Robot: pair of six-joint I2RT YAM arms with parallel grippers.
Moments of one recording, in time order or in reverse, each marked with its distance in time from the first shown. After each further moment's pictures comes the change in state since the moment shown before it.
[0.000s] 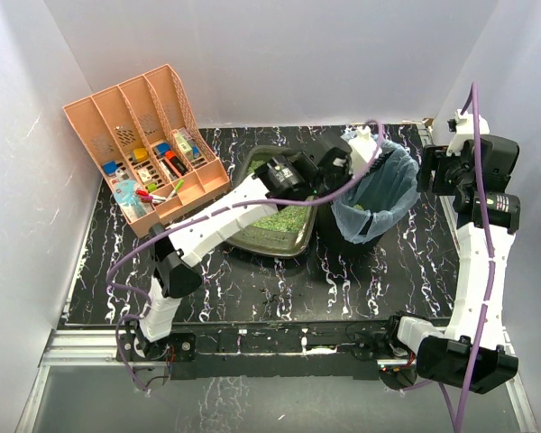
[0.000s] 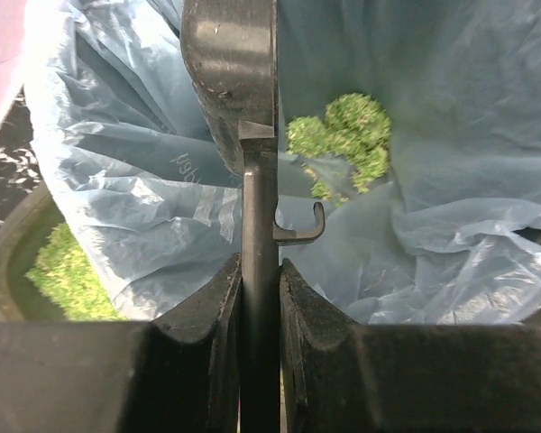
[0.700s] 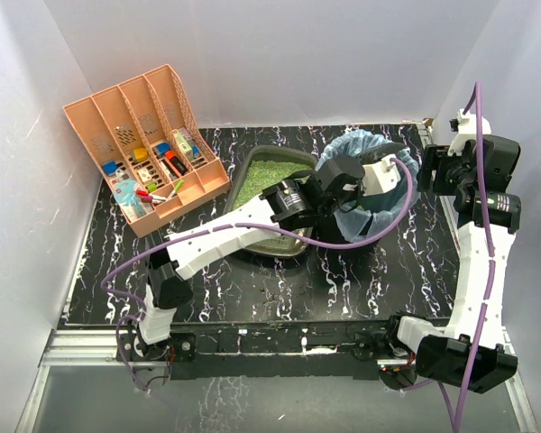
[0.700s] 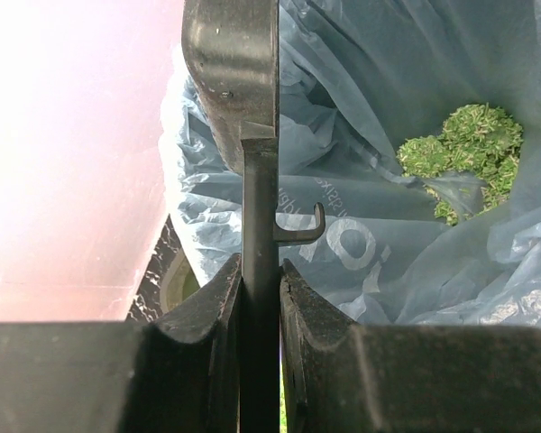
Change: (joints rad) left arm -0.134 -0.076 -0.193 0.262 -0.356 0.417; right arm -0.015 0.003 -0.001 0.002 -0.002 0.019
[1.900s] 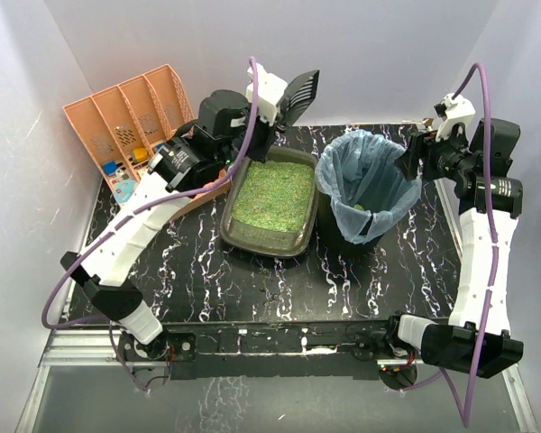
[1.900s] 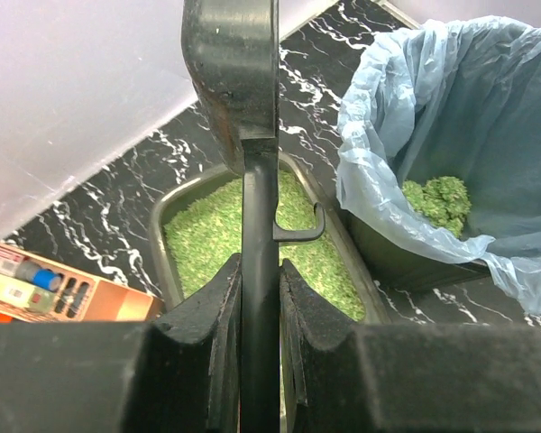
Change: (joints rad) left arm 0.359 -0.344 -0.048 -0.174 0.308 -0.436; right arm 0.037 0.080 0.114 0.014 -0.319 -0.049
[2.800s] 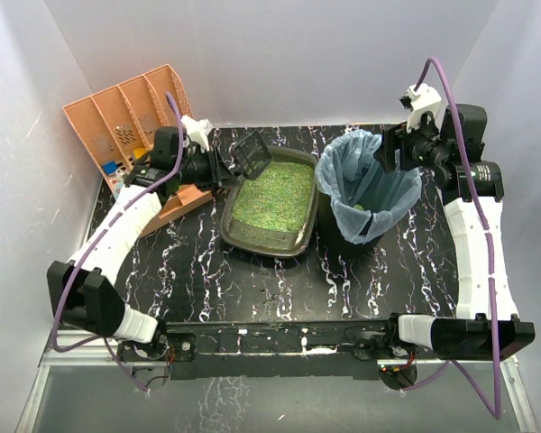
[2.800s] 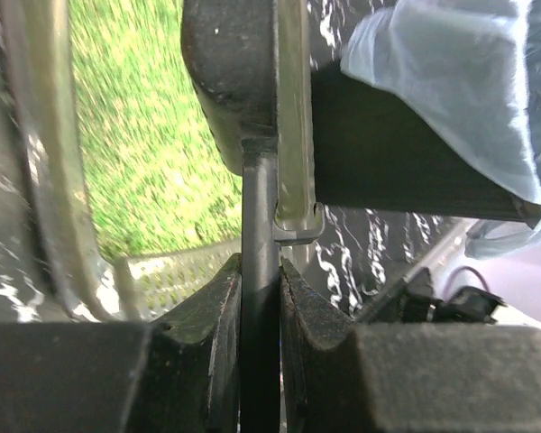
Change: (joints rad) left arm 0.490 -0.203 -0.681 0.232 0.646 -0.485; right arm 0.221 0.080 0.087 0.011 0.142 -0.040
